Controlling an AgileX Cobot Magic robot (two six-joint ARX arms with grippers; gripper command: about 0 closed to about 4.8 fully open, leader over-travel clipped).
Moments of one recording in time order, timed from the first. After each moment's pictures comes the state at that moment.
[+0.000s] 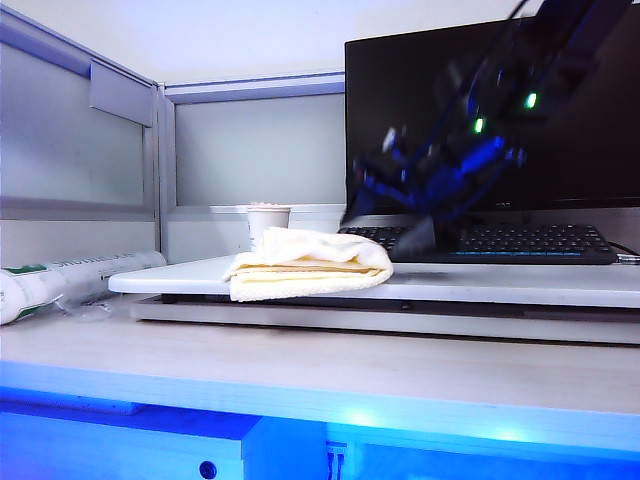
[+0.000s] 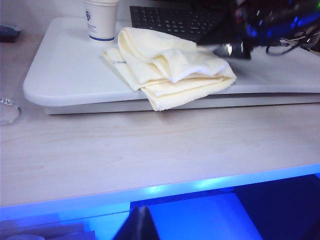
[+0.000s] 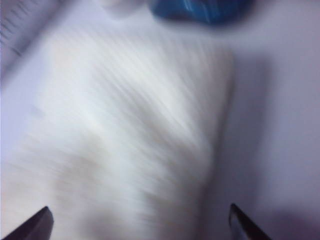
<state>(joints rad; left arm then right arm) -0.04 0.00 0.02 -0.18 0.48 -0.04 0.31 2.03 1.39 0.08 -0.38 0.31</state>
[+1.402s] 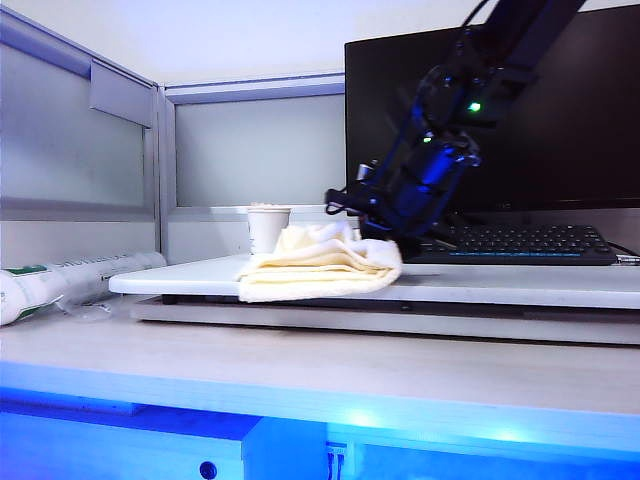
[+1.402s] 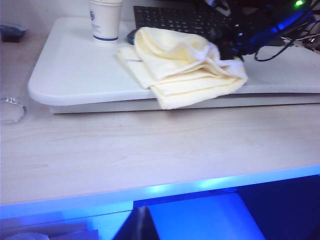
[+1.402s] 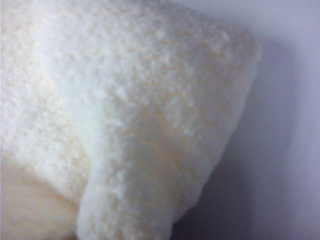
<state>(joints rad) -0.04 0.00 0.02 -0.18 0.47 -0.04 0.36 2.13 1.58 -0.22 -0.15 0.30</state>
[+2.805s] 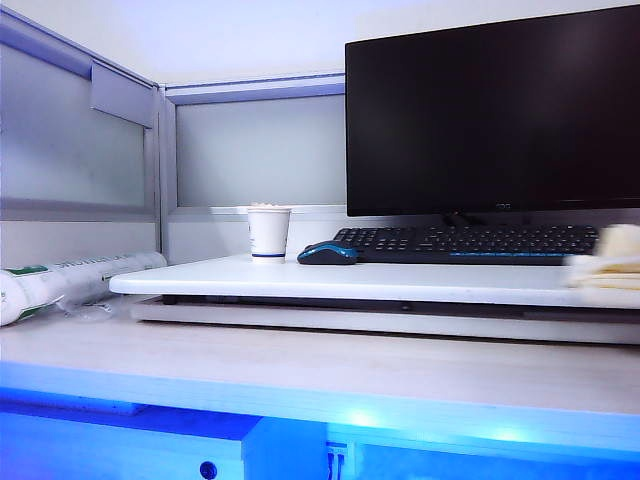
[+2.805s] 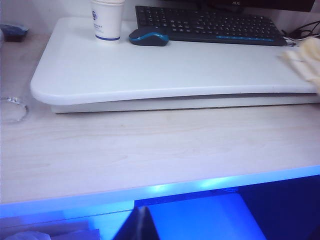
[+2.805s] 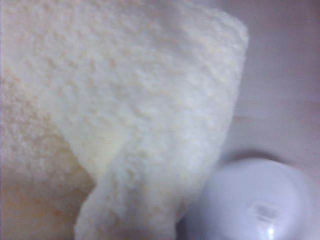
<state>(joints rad) -0.04 0.00 0.02 -0.18 0.46 -0.04 -0.33 1.61 1.03 -0.43 -0.09 0.15</state>
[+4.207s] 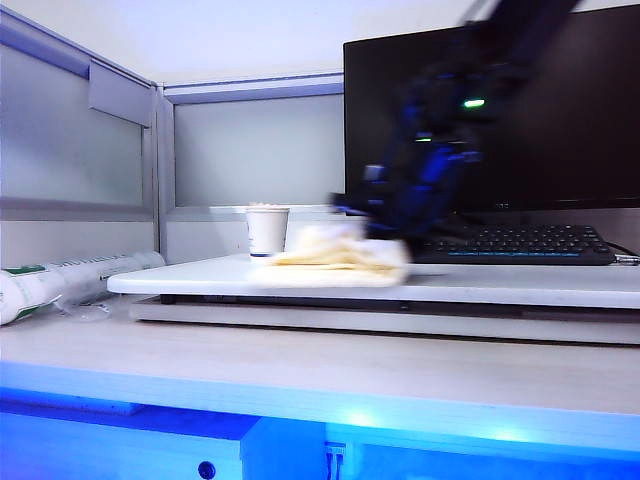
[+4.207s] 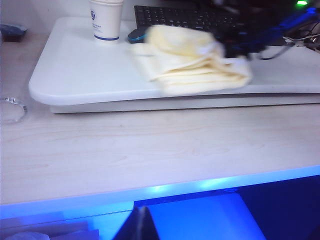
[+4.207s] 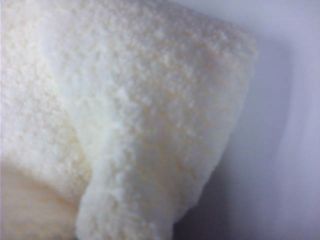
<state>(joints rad) -0.04 0.00 0.02 -0.18 0.46 -0.04 0.41 2.14 1.61 -0.22 -0.03 0.39</state>
